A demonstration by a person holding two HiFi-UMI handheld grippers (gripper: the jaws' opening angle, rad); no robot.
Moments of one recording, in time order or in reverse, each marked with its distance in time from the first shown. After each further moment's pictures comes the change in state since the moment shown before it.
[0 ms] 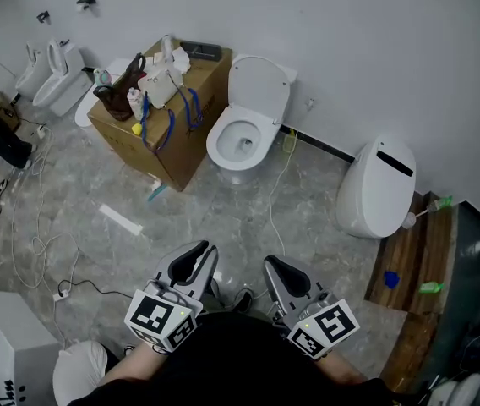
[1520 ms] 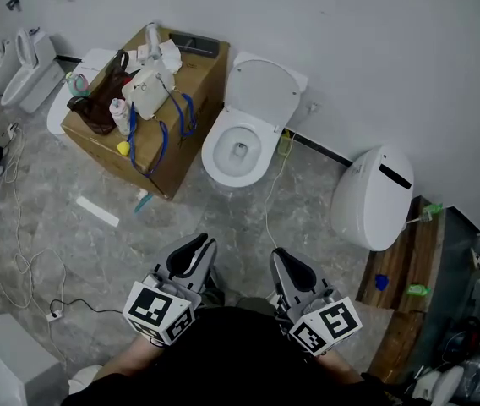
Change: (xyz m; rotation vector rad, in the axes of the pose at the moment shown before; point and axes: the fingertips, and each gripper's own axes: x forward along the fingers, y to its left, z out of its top) left arm 0.118 0.226 0.050 -0.089 0.035 -0.097; right arm 0.233 -0.079 0.034 0.006 0.070 -0.185
